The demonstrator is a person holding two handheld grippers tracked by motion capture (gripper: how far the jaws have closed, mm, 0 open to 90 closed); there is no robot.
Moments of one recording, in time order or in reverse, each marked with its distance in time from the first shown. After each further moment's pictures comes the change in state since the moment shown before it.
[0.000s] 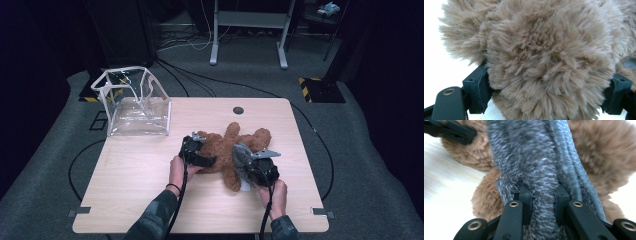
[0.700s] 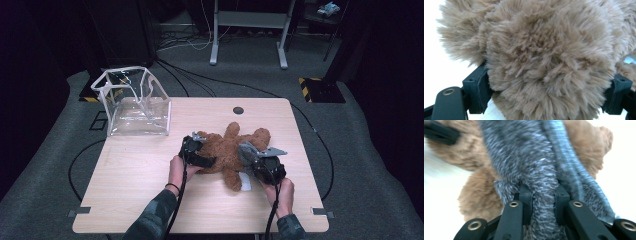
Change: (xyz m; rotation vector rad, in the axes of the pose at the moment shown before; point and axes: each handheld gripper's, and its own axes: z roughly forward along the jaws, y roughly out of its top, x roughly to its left) left arm 0.000 0.000 0.000 0.010 -0.008 0.016; right arm -0.017 0.002 -0.010 -0.005 -0.047 -0.014
